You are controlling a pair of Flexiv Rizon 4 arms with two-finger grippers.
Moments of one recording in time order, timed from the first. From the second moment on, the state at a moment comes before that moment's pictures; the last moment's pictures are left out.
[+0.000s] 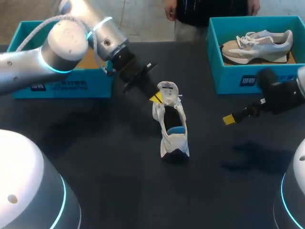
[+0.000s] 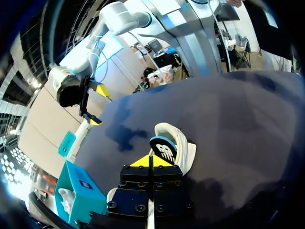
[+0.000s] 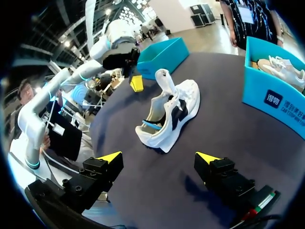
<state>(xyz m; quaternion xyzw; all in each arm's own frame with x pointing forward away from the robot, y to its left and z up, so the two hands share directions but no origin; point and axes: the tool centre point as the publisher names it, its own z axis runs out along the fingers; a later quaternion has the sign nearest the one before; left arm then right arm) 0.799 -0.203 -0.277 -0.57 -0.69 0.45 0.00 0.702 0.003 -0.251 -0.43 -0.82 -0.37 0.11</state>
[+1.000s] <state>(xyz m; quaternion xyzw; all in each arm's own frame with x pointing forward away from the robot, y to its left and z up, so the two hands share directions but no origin) 0.794 -0.222 -0.282 -0.63 -0.66 0.41 0.06 0.690 -0.011 -0.245 -0.44 -0.80 -0.39 0.09</state>
